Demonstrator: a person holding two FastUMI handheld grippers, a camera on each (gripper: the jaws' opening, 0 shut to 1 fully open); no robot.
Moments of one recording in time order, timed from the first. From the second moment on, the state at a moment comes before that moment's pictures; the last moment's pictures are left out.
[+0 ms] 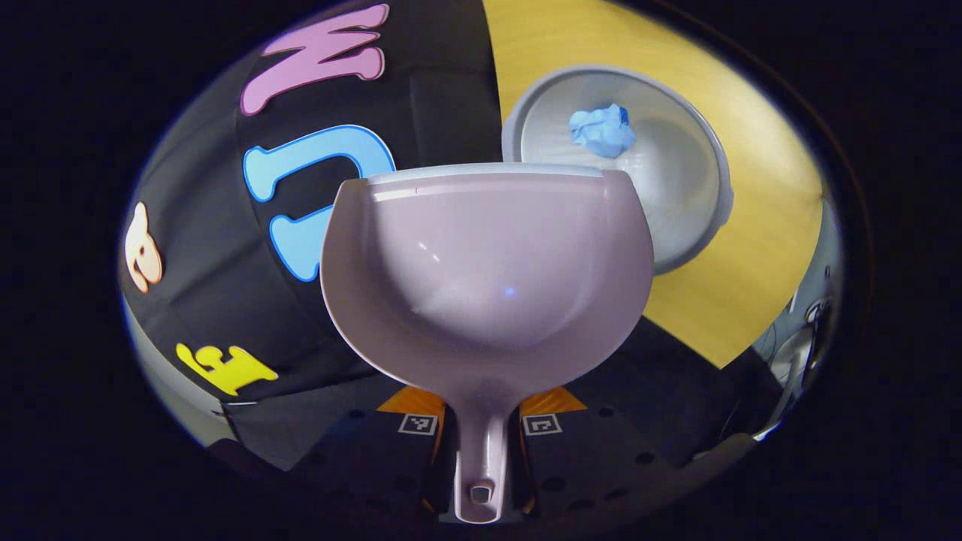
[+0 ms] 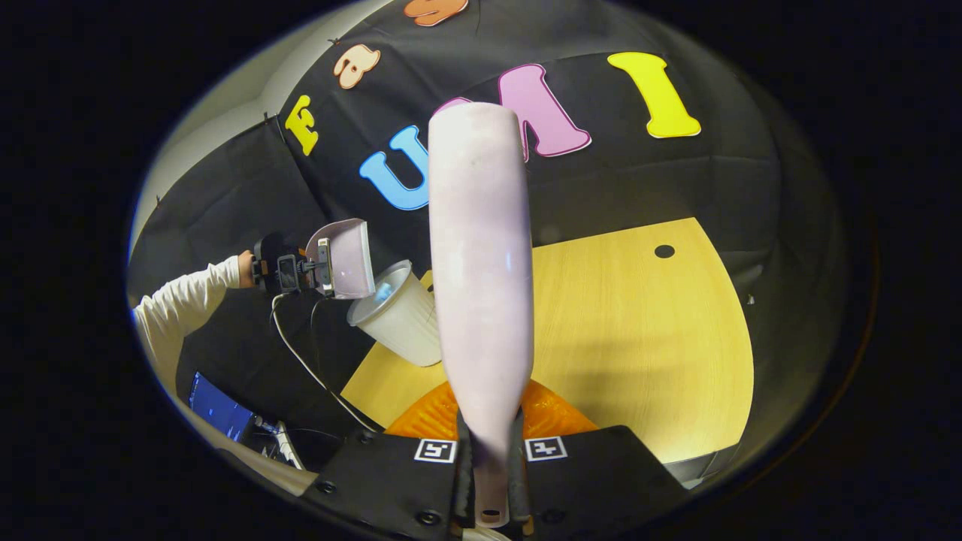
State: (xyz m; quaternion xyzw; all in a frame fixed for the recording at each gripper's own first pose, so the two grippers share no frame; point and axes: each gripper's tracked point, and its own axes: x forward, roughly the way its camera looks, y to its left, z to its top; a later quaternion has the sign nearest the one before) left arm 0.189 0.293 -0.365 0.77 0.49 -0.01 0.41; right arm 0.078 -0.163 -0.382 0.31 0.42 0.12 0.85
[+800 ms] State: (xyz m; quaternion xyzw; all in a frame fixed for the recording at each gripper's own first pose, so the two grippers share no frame) left arm 0.204 0.232 -0.401 0.64 0.30 0.04 0.71; right arm 0.105 -0.163 -0.360 0.25 0.42 0.09 0.87
